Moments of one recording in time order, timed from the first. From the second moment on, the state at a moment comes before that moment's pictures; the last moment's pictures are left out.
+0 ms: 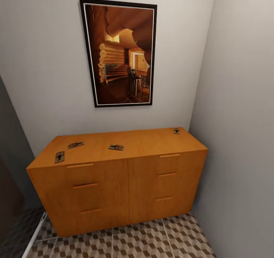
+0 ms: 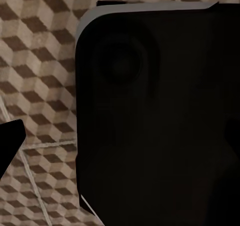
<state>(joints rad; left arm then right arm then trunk) 0.00 0.01 0.01 -0.04 0.02 -0.04 0.00 0.00 0.00 0.00 0.00 -0.01 -0.06 0.00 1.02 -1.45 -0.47</state>
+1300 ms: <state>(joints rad) 0.00 0.00 0.00 -0.85 0.01 0.28 0.00 -0.01 -0.04 -0.01 -0.61 0.00 0.24 0.01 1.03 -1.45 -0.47</state>
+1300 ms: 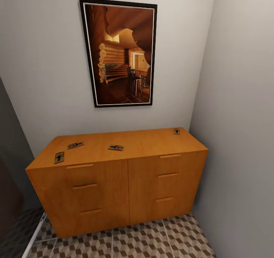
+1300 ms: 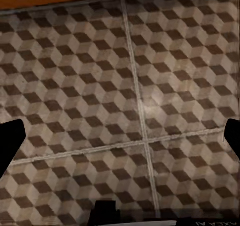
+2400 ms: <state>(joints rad) 0.00 -0.09 -0.13 -1.53 -0.01 0.61 0.02 -0.03 -0.13 -0.11 -1.47 0.01 0.79 0.00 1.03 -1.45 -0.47</state>
